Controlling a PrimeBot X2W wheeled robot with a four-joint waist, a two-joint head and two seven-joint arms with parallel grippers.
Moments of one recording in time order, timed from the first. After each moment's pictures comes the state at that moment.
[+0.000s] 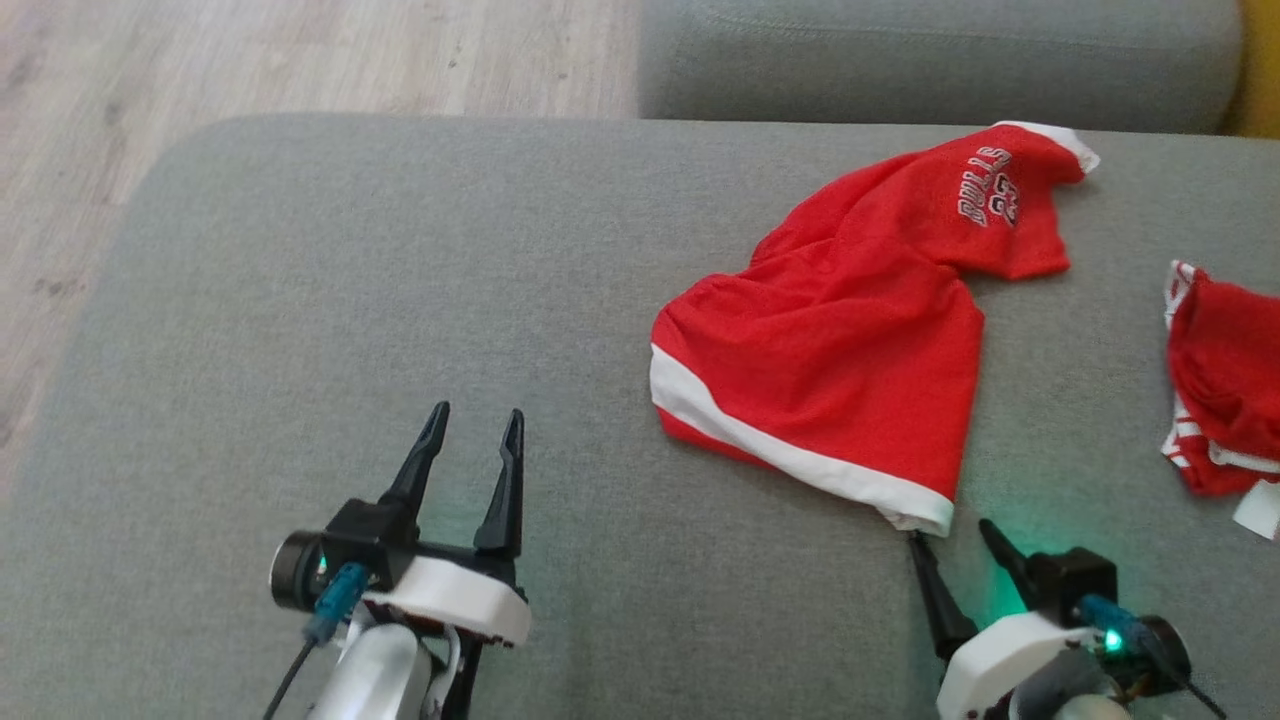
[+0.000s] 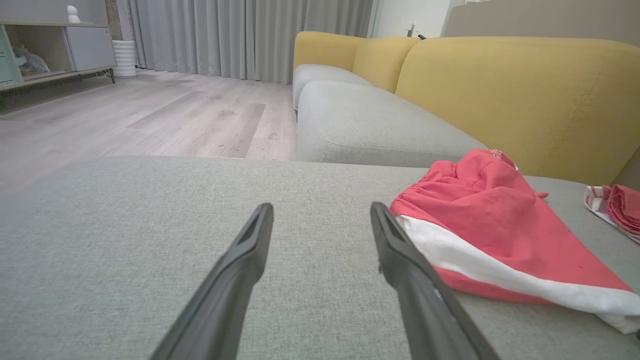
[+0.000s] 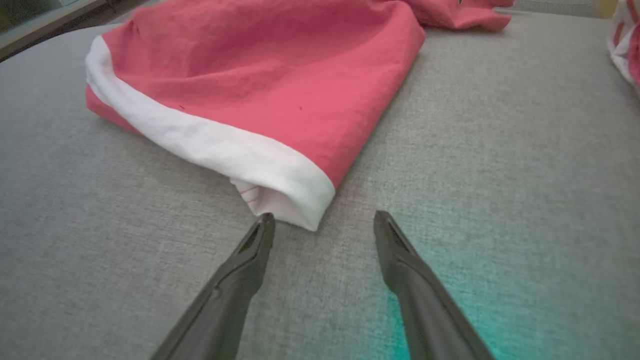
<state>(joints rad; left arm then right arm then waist) -0.20 0.05 -0.33 0.45 -0.26 -0.04 -0.25 0.00 -0.05 0.08 0.45 0.04 0.13 -0.08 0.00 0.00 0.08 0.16</state>
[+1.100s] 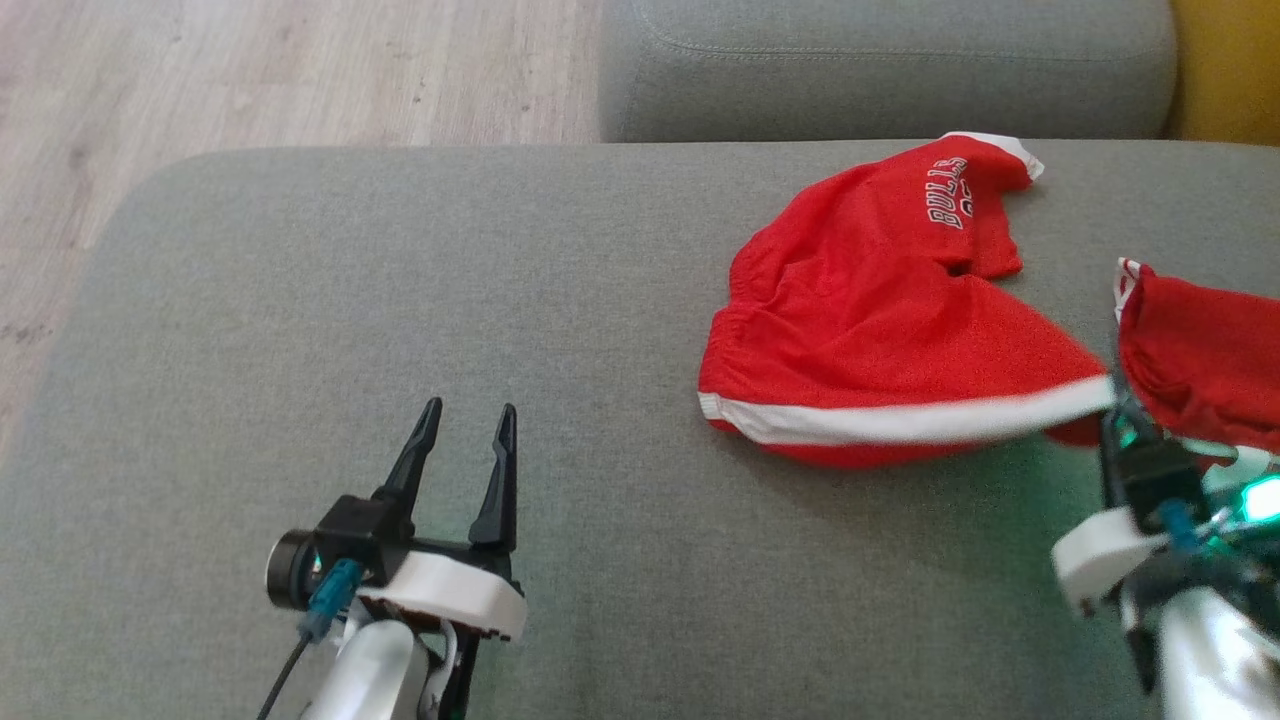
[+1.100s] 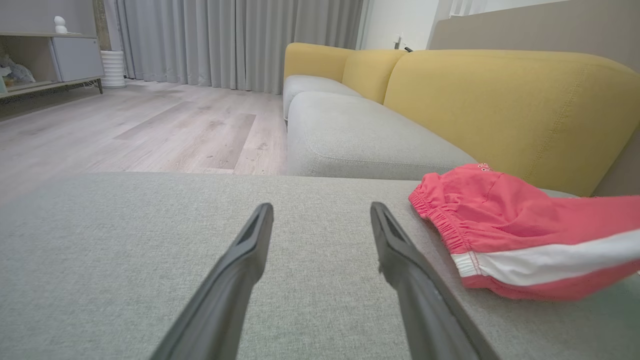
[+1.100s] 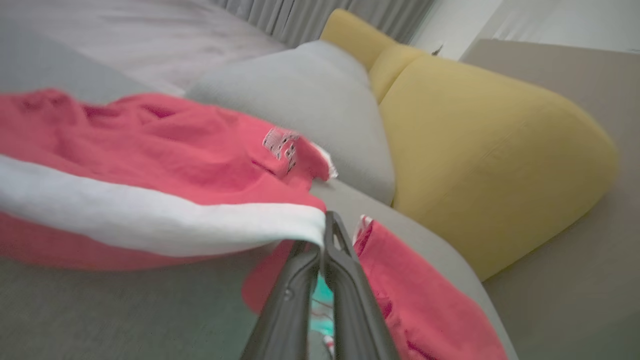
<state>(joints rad) -0.22 0.05 -0.32 0.45 -0.27 -0.03 -0.25 -0.12 -0.07 -0.20 0.24 -0.47 0.13 -0.12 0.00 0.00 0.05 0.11</state>
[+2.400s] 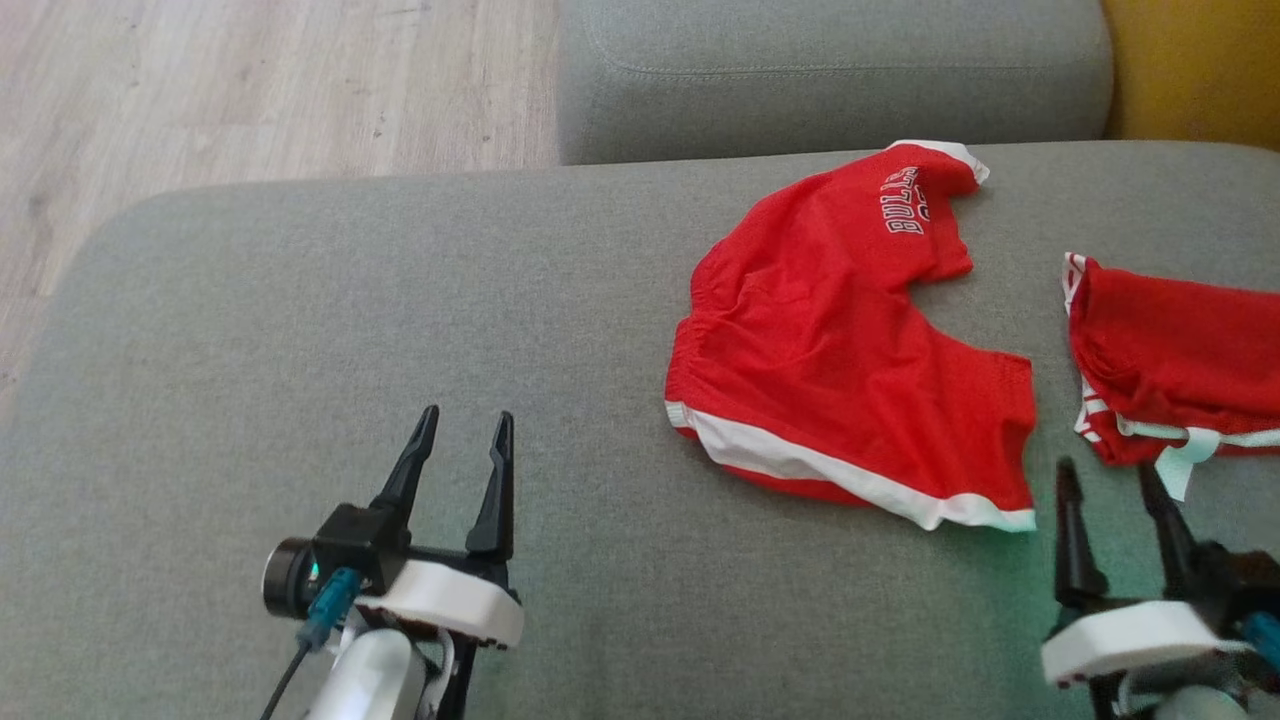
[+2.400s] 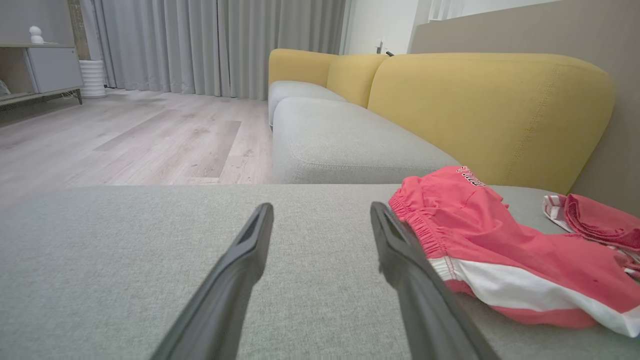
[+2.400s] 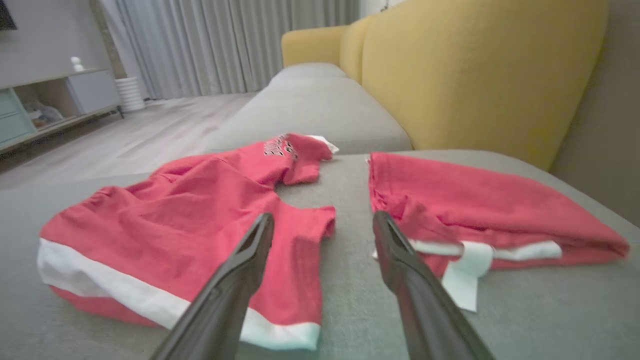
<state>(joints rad) -0.20 0.05 -0.31 0.45 -0.26 -0.04 -0.25 0.03 -0.04 -0.13 0.29 0.06 0.13 -0.24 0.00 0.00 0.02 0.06</state>
